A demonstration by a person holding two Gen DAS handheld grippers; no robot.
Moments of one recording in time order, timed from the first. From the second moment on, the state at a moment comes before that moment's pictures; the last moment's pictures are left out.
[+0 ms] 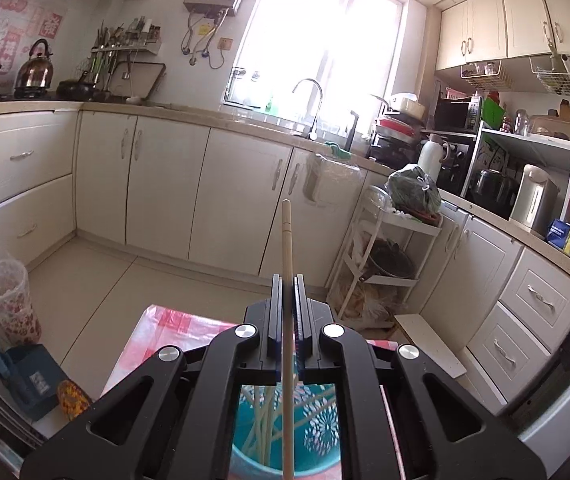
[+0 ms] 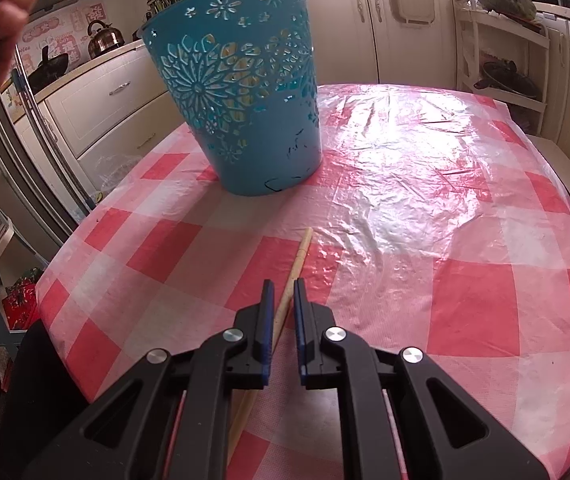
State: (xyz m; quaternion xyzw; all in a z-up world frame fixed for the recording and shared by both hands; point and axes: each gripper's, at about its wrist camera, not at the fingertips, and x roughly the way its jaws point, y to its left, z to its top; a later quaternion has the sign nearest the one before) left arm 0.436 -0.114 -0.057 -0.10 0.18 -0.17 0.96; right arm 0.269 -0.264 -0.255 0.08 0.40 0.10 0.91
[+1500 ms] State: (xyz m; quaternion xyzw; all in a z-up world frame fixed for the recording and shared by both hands) left arm 0.324 -0.008 -0.231 -0.09 0.40 -0.06 0.91; right arm 0.257 -0.308 -0.164 0.23 0.33 0.18 0.90
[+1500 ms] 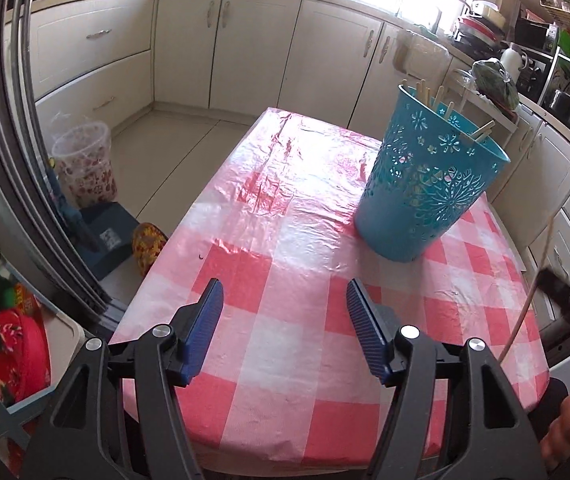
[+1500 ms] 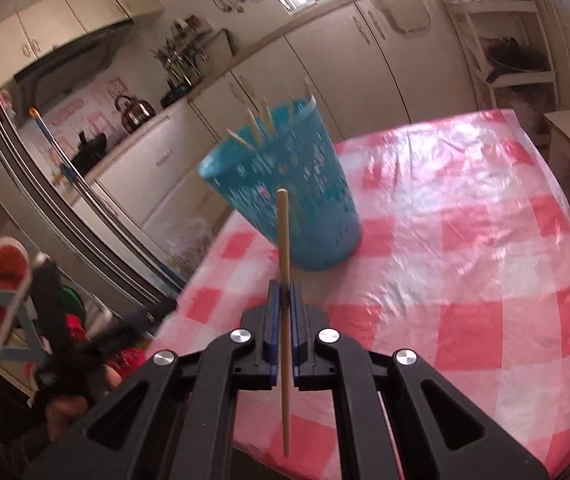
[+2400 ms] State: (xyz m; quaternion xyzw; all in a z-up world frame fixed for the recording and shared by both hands) left arm 0.317 -0.010 -0.218 -0.09 0.39 -0.06 0.91; right arm 0.388 -0.264 -0.100 0.09 0.31 0.14 0.94
